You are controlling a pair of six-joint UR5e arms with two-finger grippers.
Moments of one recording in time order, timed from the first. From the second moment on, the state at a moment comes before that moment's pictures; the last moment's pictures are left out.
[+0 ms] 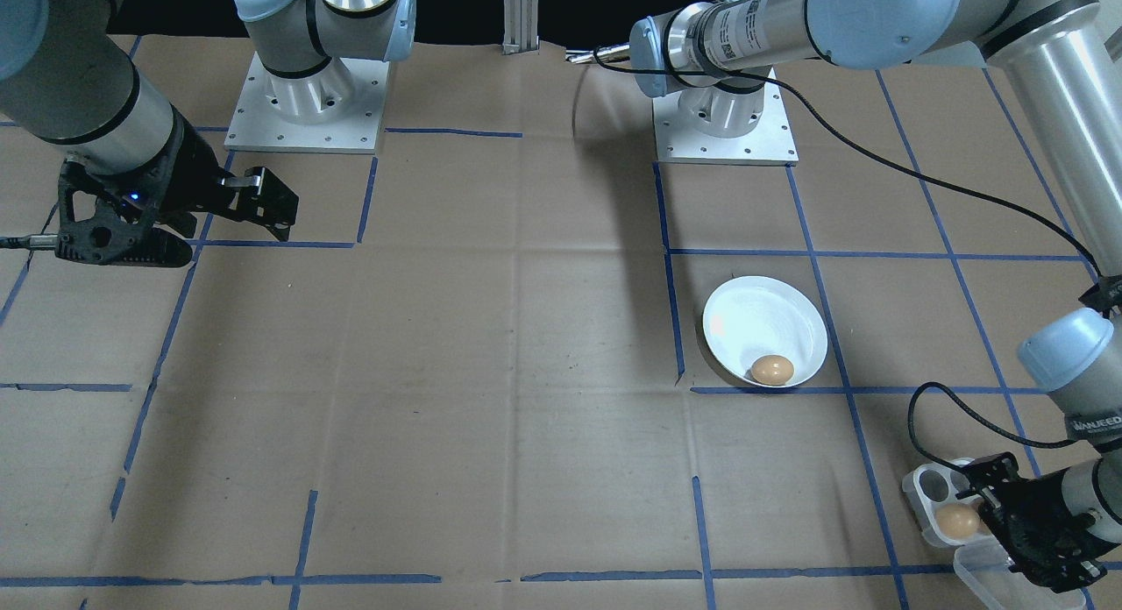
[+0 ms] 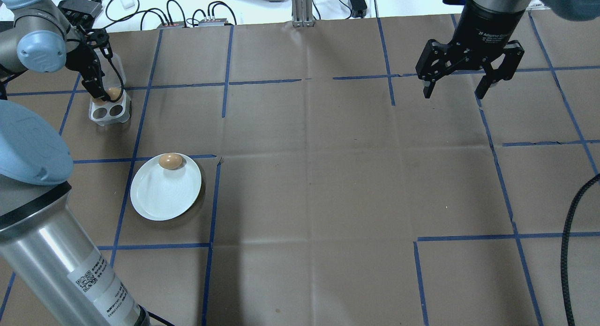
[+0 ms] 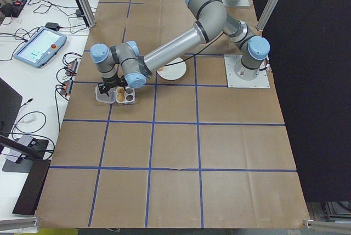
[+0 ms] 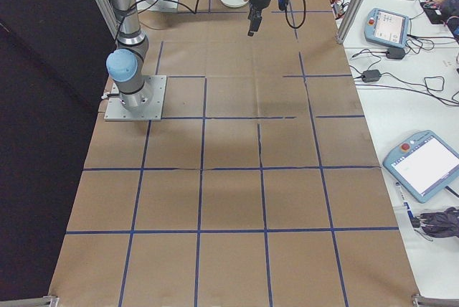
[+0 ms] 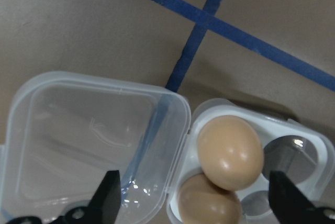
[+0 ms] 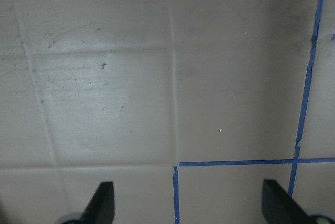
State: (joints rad) left arm -1.15 -2.37 -1.14 -1.20 1.62 1.59; right arm 1.51 -1.42 1.43 -1.38 -1.54 -0.02
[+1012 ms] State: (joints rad) left arm -1.13 -2.38 -1.15 -1.23 1.62 1.61; right arm 1.51 -1.42 1.43 -1.38 -1.54 -0.02
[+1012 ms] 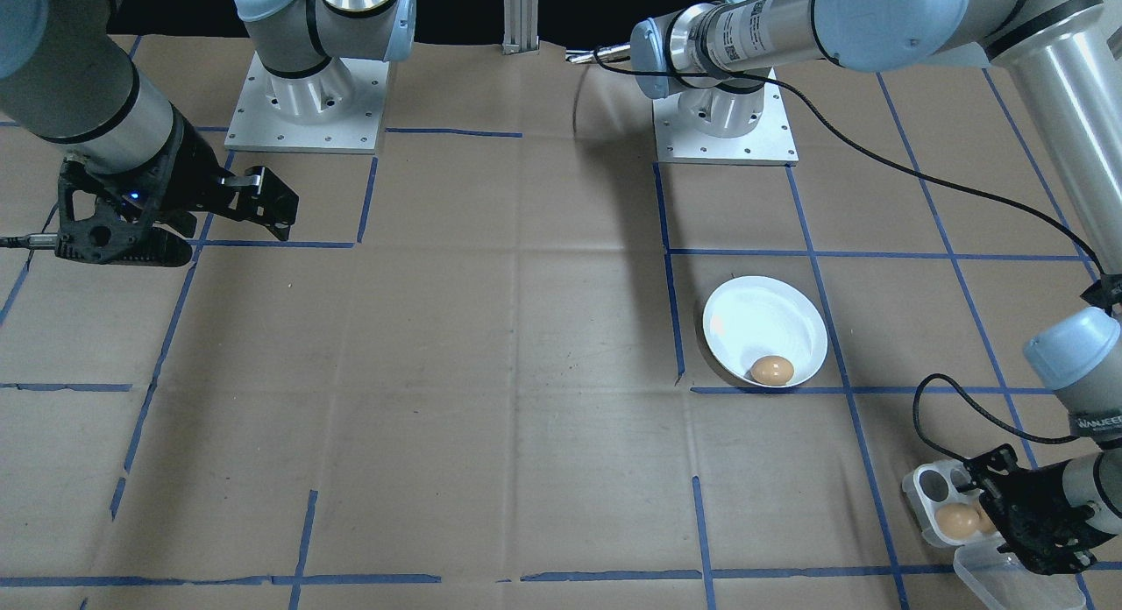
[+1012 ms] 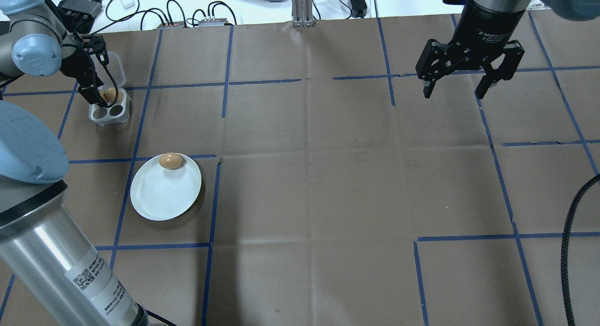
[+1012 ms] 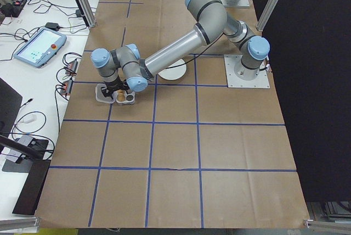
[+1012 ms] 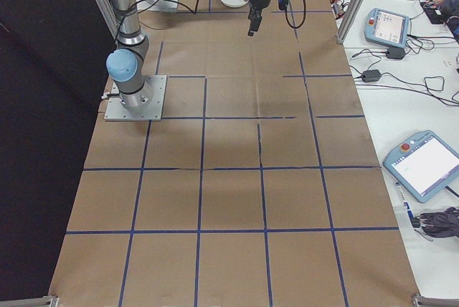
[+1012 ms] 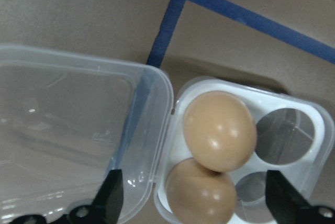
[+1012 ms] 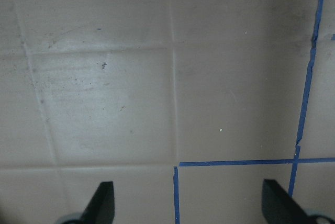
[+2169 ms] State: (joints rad) left arm -1.13 -2.35 -1.16 -1.22 1.63 1.59; right arm 1.51 -1.42 1.43 -1.38 -1.54 -0.02
